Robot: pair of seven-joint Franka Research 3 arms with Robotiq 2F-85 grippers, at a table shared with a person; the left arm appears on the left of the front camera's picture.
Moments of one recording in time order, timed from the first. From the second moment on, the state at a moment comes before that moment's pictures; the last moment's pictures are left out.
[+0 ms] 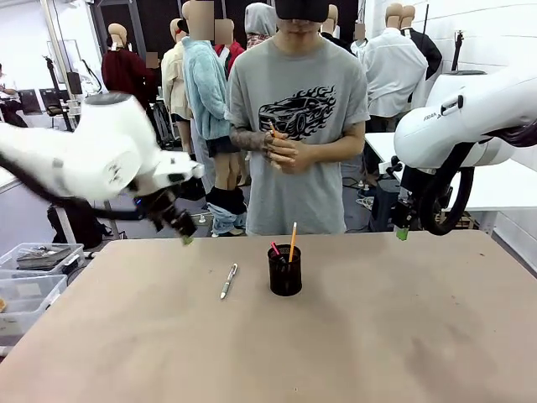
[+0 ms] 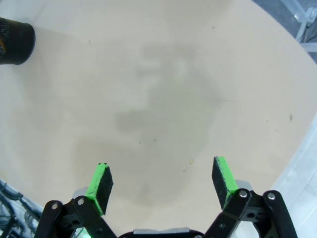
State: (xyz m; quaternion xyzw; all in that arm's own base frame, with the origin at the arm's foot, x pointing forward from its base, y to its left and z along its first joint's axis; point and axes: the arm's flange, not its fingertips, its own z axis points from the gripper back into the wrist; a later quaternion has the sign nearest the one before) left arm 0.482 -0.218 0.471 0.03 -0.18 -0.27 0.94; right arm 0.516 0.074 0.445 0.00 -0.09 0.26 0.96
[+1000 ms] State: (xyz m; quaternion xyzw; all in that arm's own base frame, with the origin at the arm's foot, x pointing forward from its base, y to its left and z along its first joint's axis) left arm 0.545 -0.280 0.355 -0.01 -0.09 -0.26 0.96; right arm 0.516 0.074 0.445 0.00 -0.09 0.26 0.96
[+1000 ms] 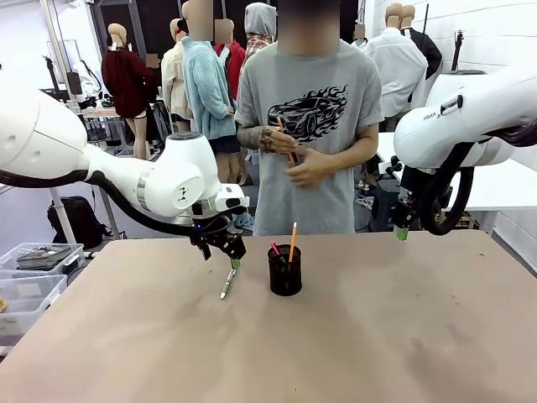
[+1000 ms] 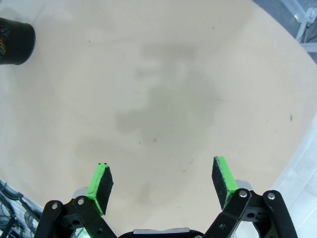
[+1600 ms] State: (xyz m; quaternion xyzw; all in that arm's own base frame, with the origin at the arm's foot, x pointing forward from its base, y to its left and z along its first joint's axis) left arm 0.556 -0.285 0.319 -0.01 -0.05 -0.25 0.97; right arm 0.516 0.074 0.445 0.00 -0.09 0.26 0.96
